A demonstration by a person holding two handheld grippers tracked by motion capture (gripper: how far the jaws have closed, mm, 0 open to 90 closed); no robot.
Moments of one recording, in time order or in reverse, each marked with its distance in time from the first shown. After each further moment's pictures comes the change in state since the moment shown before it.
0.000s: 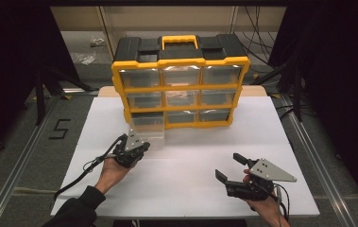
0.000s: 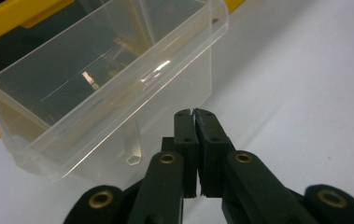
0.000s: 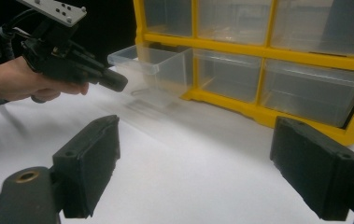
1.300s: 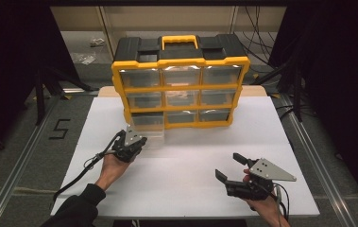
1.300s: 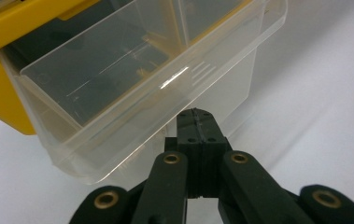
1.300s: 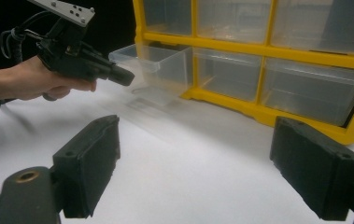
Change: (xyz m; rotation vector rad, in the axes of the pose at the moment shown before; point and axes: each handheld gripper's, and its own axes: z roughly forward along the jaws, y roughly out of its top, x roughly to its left) left arm 0.013 -0.001 0.012 -0.007 0.055 -0.020; right arm -0.001 0.000 0.001 0.002 0.002 0.006
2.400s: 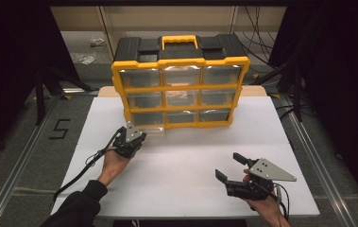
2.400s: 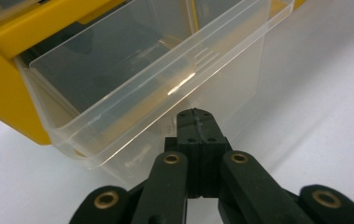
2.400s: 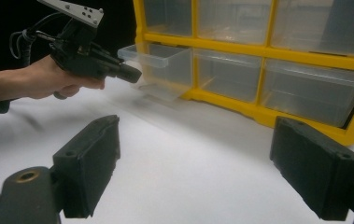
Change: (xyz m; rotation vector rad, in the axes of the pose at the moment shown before) left arm 0.009 0.002 0.012 -0.011 0.039 0.002; right arm 0.000 0.000 0.000 -0.004 0.001 -0.003
